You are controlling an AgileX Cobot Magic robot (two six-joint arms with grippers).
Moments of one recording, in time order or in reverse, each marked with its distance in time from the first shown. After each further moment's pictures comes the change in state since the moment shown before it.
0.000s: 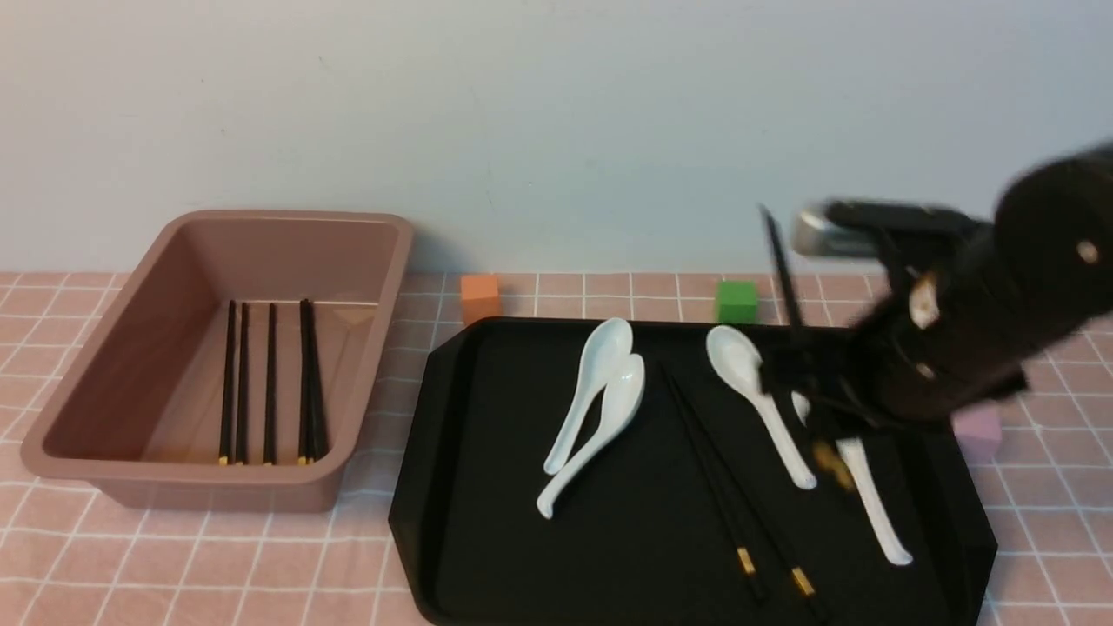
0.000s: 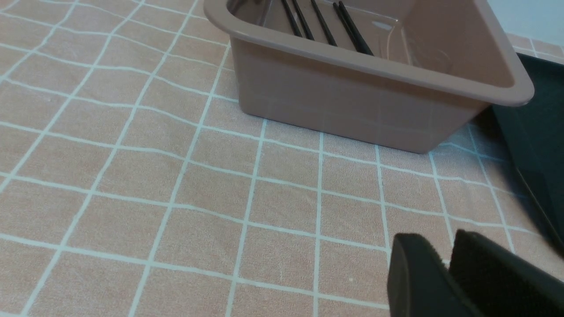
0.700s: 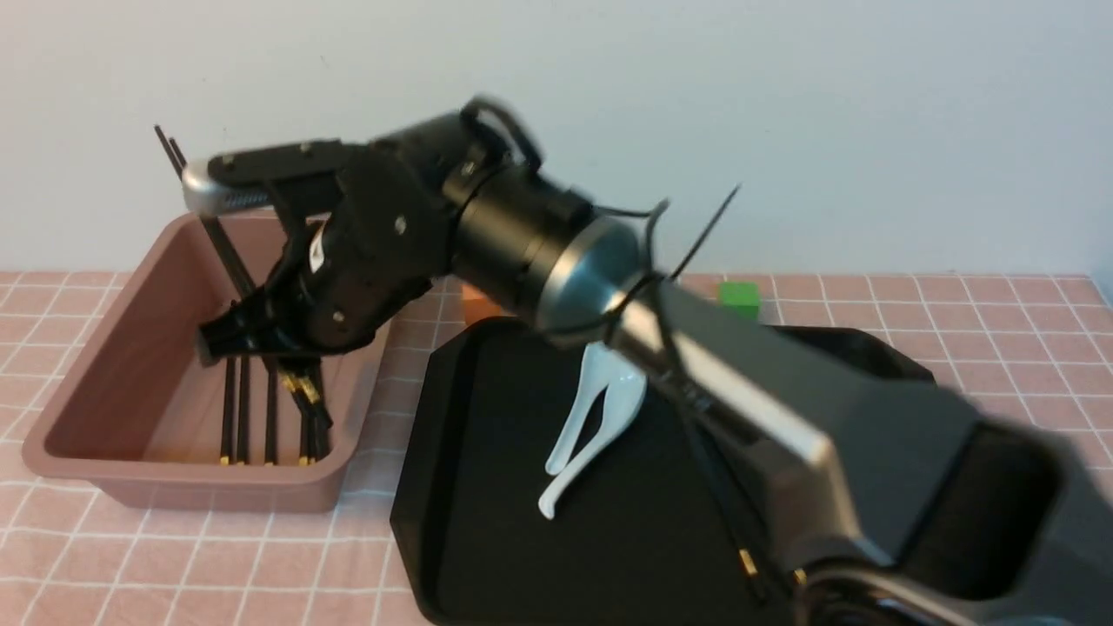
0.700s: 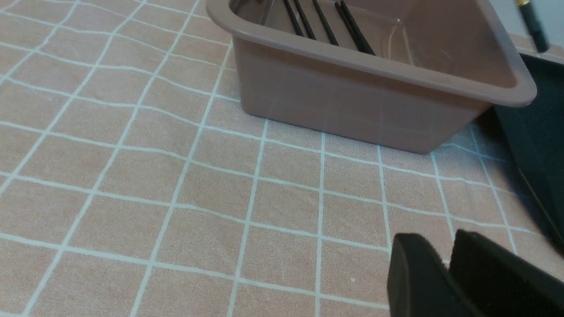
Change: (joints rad) right arm 0.338 0.960 -1.317 0.107 0.103 -0.230; left arm 0.000 0.000 0.000 0.000 0.000 0.000
